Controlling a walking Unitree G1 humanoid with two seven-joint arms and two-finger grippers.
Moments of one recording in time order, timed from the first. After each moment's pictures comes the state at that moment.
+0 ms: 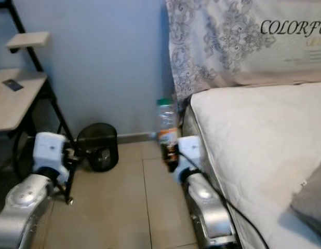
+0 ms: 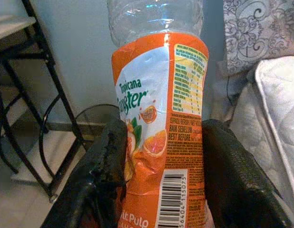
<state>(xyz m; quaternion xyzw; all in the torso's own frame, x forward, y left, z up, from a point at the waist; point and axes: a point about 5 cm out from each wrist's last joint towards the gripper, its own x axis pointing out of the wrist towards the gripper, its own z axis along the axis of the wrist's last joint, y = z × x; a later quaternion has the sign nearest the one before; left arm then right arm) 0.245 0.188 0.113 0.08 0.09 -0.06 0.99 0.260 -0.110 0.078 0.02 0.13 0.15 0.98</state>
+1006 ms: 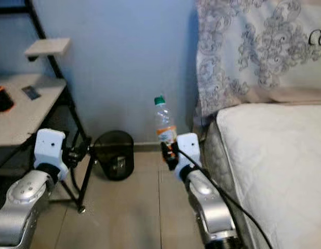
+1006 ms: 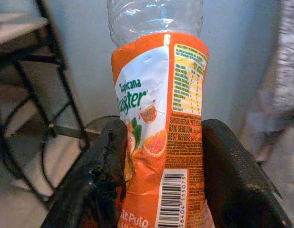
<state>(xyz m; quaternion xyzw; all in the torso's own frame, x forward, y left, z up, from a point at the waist) 0.251 0.188 0.116 0.08 0.08 -0.07 0.99 0.267 -0.114 0.079 0.00 0.13 0.16 0.98</state>
